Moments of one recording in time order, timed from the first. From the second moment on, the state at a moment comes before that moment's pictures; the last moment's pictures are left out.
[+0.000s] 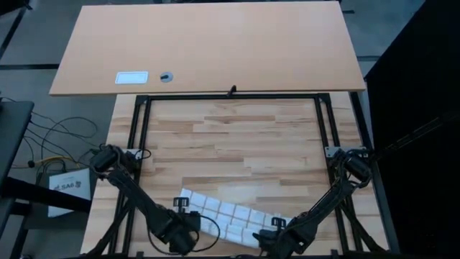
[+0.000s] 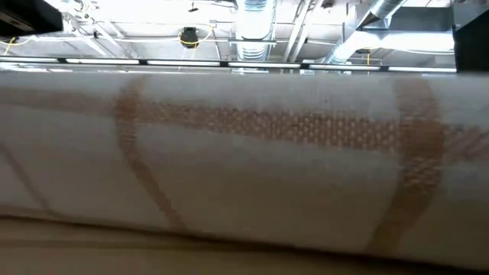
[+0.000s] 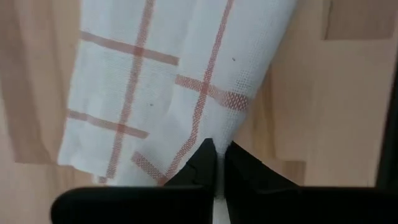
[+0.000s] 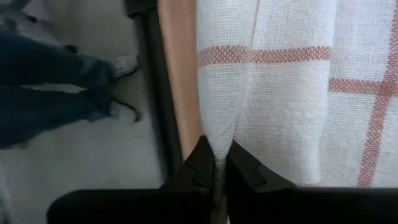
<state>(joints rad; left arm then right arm) -0.80 1.89 1.41 -1.02 -0.19 -0.78 0.83 2.04 1.41 -0.54 0.04 1.00</state>
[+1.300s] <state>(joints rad) -0.35 1.82 1.26 -0.89 0.21 0.08 0.87 1.95 1.30 -0.22 0.07 1.40</state>
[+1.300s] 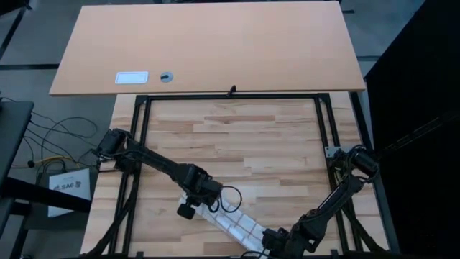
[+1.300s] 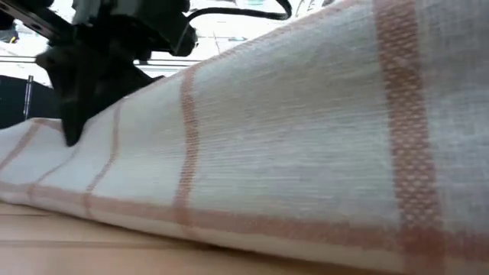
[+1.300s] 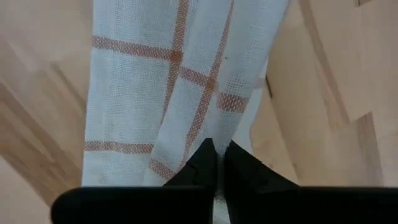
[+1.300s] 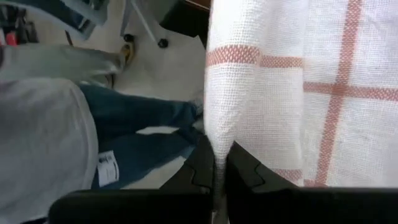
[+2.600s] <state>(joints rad) -0.12 1.82 1.26 -0.76 0.26 0.39 1.02 1.69 0.69 0.23 0.52 1.97</state>
